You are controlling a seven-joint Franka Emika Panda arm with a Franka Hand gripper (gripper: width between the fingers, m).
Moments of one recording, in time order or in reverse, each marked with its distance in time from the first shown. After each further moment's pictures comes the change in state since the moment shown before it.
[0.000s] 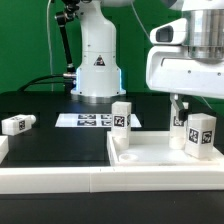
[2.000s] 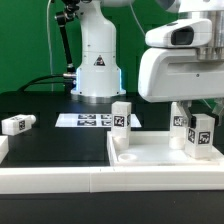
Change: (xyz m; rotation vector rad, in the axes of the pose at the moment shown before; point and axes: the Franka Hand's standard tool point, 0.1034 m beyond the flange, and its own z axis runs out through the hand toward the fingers) arm 0.005 0.003 0.002 -0.007 0.018 -0.747
